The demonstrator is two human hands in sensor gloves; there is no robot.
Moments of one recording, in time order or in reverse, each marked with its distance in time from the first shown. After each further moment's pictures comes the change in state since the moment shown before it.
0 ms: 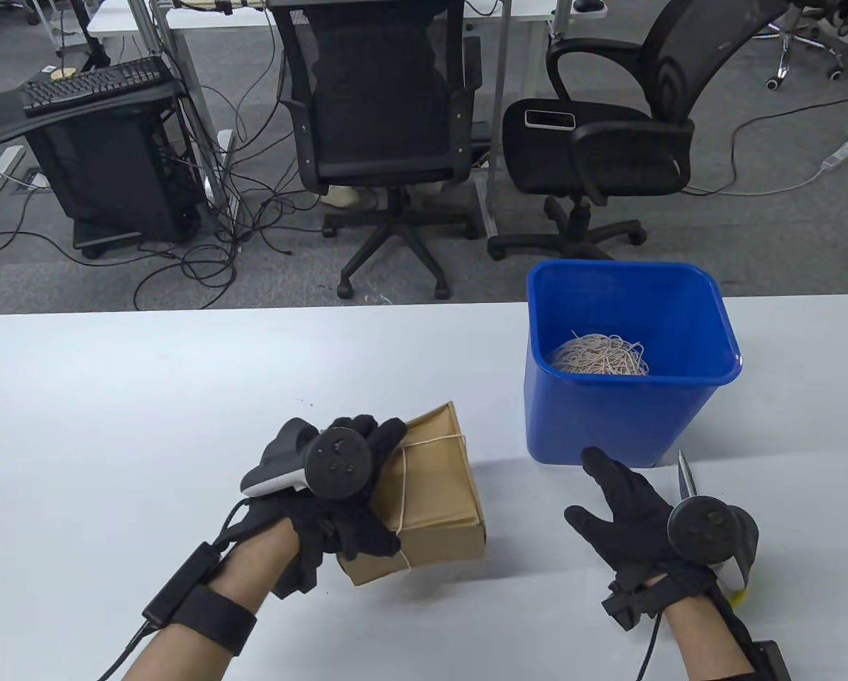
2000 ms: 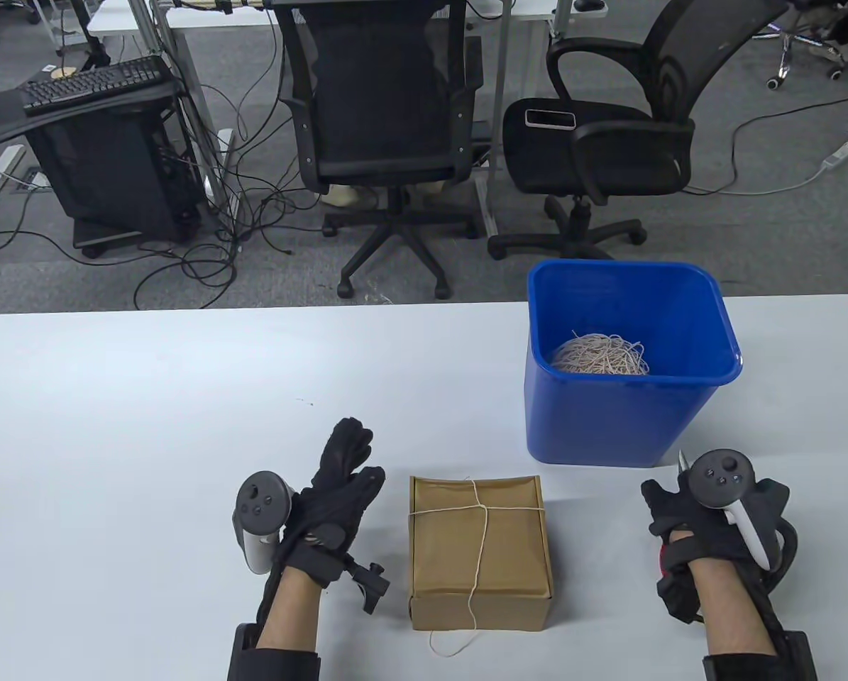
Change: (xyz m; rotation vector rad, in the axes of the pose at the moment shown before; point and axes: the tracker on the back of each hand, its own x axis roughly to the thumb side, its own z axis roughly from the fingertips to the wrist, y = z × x) left_hand -0.068 -0.096 0.013 0.696 0.032 1.026; right_hand -0.040 -0.048 -0.005 0.073 0.899 0.595
